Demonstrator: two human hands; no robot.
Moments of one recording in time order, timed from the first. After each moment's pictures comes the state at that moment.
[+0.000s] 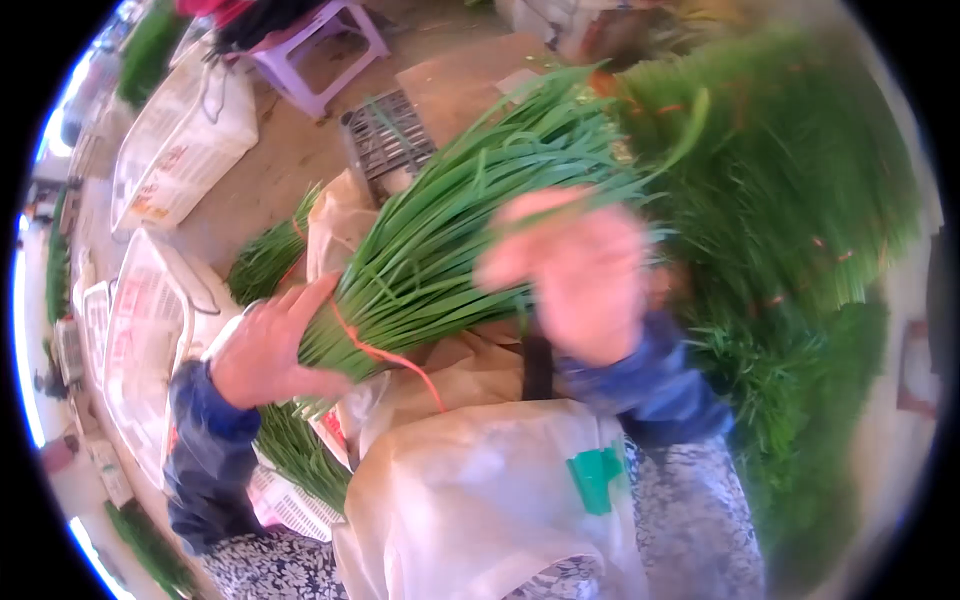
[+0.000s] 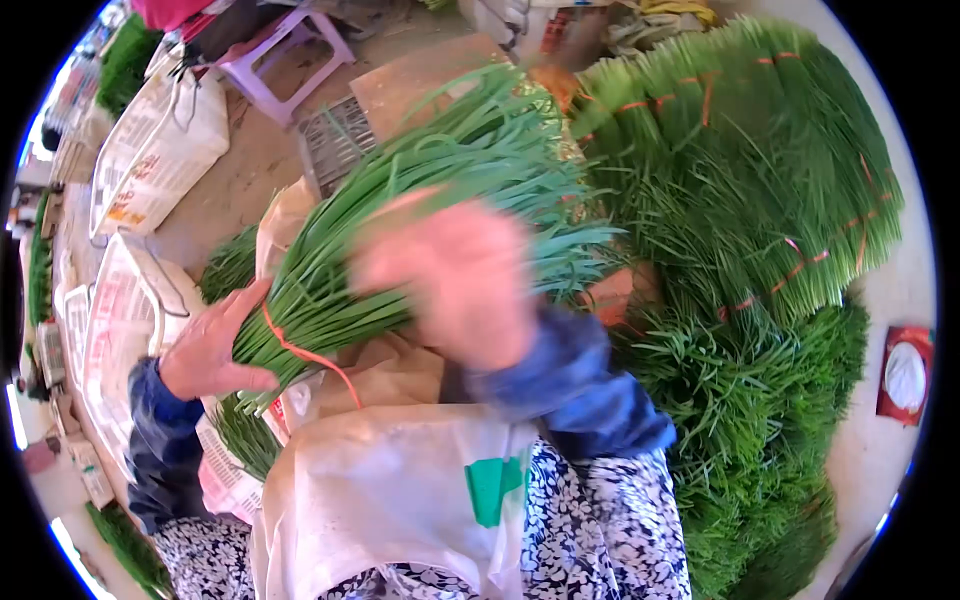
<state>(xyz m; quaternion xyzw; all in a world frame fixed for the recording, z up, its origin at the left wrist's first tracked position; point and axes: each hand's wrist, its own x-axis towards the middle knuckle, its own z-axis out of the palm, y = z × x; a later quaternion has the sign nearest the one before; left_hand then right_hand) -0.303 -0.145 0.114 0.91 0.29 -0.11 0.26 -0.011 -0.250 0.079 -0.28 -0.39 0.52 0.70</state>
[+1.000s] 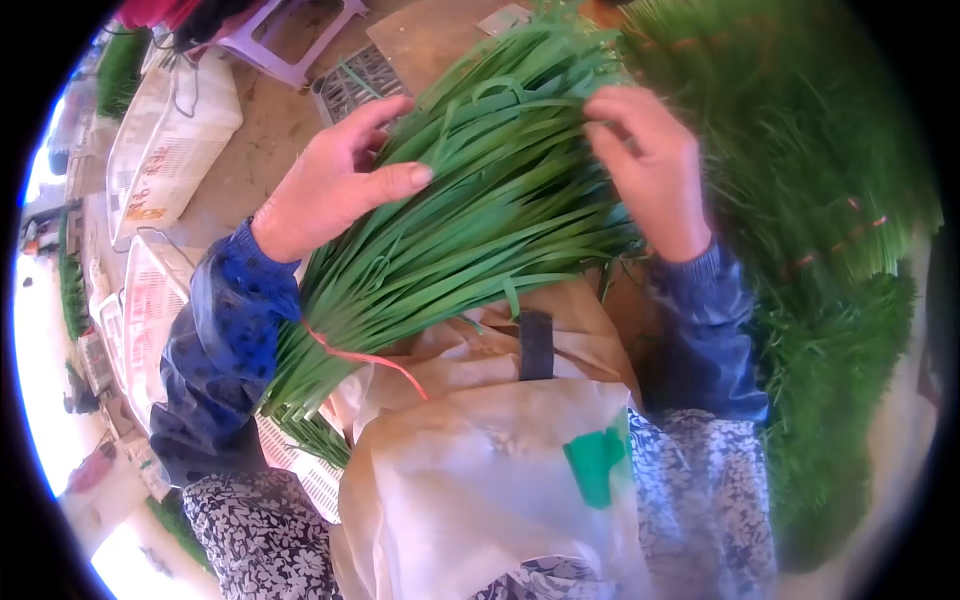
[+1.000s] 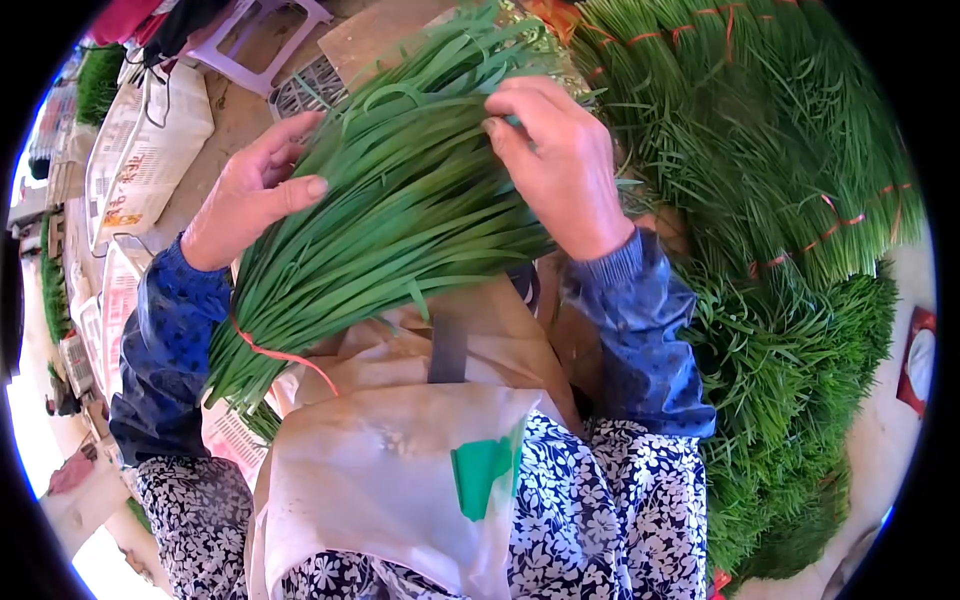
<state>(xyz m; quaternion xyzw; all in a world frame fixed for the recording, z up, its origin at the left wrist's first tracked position) -0.159 -0.088 0.069 0.73 0.35 0.05 0.59 0.092 -0.234 0.014 -0.66 -0.53 0.11 0.52</state>
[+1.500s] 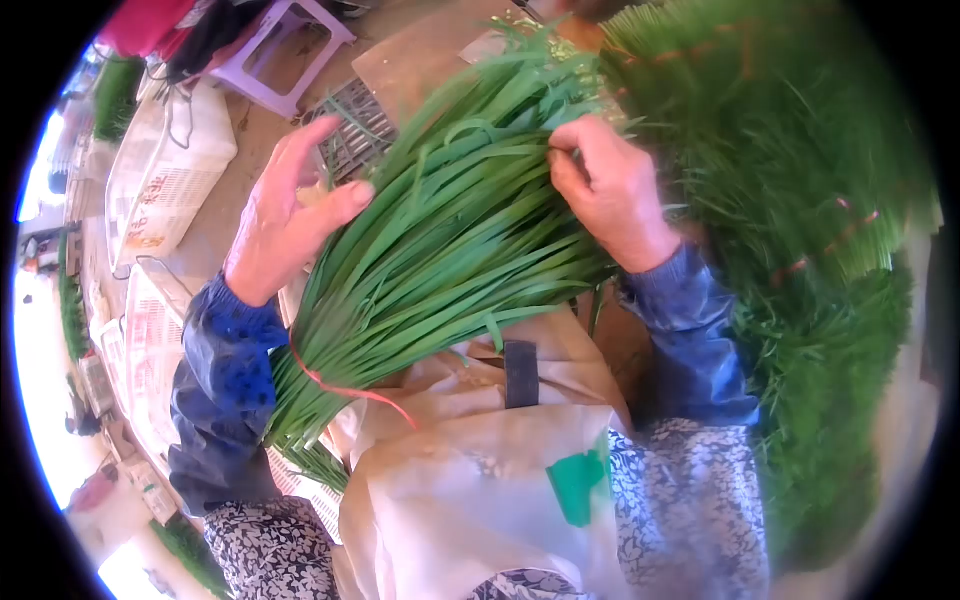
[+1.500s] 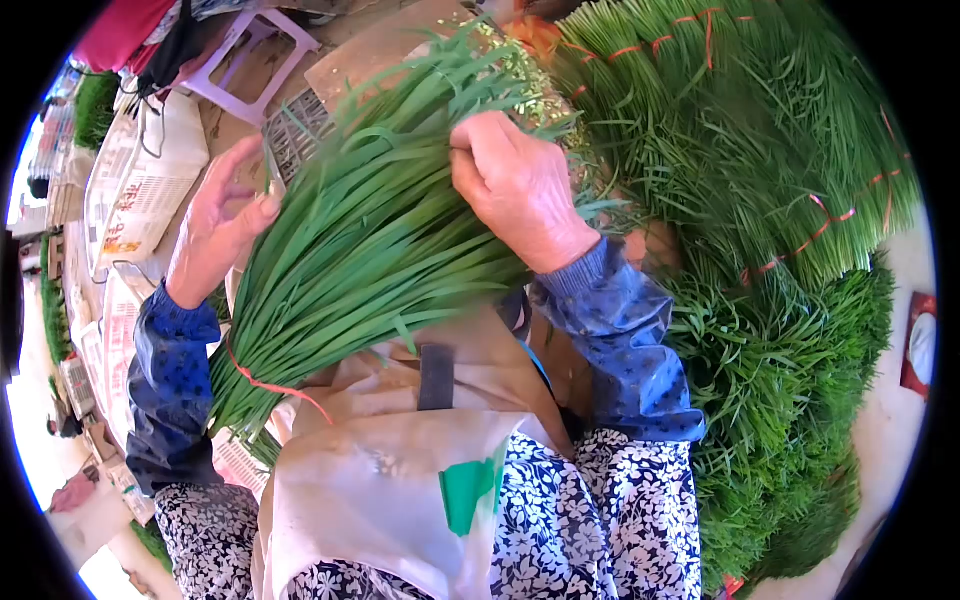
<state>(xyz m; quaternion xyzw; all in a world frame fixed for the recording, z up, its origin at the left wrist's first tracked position) -0.176 -0.065 0.068 0.88 0.33 0.16 0.31 0.096 -0.221 -0.007 -0.64 -0.63 0.01 0.45</state>
